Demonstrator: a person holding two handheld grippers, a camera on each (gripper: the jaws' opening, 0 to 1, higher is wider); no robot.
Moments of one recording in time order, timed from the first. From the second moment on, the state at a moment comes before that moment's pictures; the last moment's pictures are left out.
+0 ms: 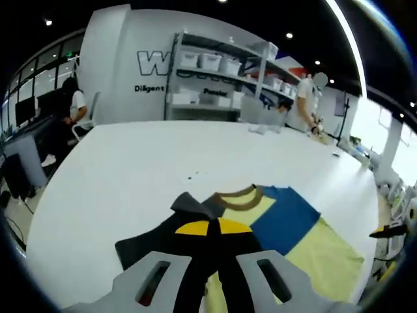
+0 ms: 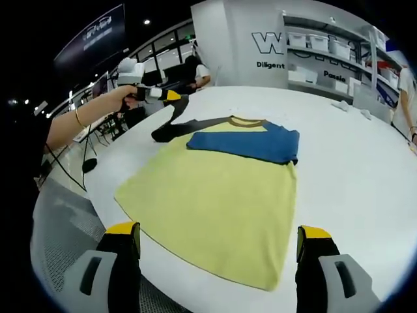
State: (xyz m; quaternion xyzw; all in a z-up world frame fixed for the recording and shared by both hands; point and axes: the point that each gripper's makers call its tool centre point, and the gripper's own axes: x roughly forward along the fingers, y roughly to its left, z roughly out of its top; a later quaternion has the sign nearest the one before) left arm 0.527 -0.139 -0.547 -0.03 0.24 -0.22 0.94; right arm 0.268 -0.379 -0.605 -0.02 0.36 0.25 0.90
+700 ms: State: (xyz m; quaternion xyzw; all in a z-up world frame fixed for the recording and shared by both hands) left arm 0.528 -0.221 -0.543 -0.04 0.24 -0.26 0.93; right arm 0.263 -0.385 -0.605 -0.02 0.36 0.24 0.90
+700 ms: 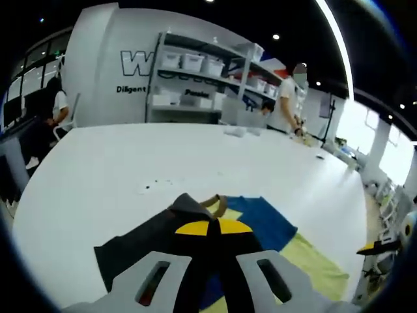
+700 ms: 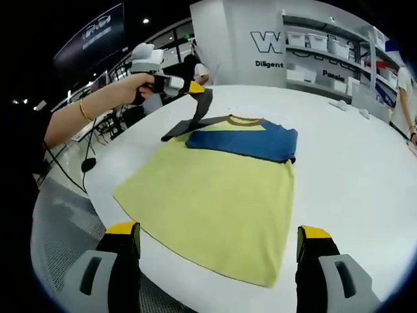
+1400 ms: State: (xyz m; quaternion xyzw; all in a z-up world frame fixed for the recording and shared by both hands) left arm 0.526 -0.277 -0.525 -0.06 0.21 -0.32 0.92; right arm 0.256 -0.386 -0.612 -0.02 0.37 0.24 0.90
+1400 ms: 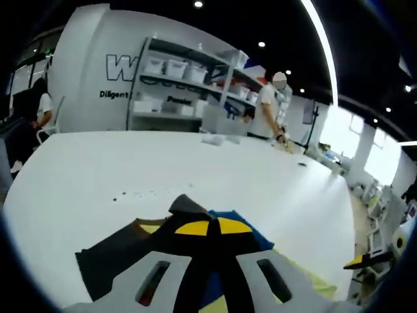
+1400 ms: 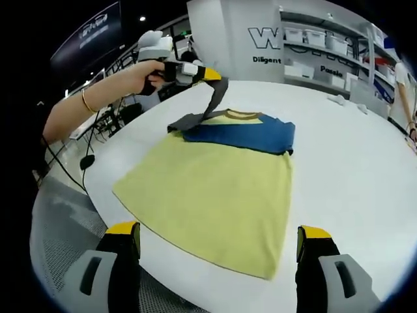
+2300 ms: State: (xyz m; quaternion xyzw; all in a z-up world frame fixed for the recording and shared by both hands) left arm 0.480 -0.349 -0.568 -0.02 0.22 -0.43 0.88; right arm 0.252 -0.397 -0.623 -0.02 0.39 0.23 0.89
